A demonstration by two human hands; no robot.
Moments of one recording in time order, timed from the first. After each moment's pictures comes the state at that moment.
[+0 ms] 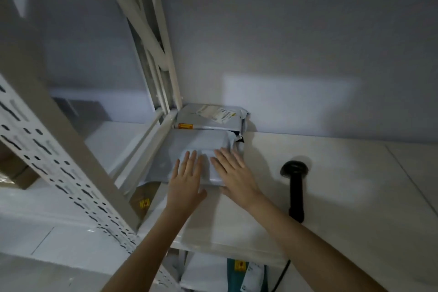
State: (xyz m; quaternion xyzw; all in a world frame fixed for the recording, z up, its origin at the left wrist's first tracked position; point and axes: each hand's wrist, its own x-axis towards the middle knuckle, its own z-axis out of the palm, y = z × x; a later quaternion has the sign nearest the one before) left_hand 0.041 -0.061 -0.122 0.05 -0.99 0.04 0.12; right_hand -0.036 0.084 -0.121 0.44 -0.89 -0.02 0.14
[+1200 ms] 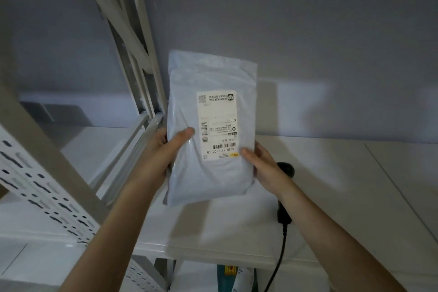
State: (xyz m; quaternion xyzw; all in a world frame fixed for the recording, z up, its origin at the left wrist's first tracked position) left_hand 0.045 -0.052 0.013 0.11 -0.68 -0.72 0.13; right_hand -0.055 0.148 -0.064 0.17 -0.59 0.76 -0.21
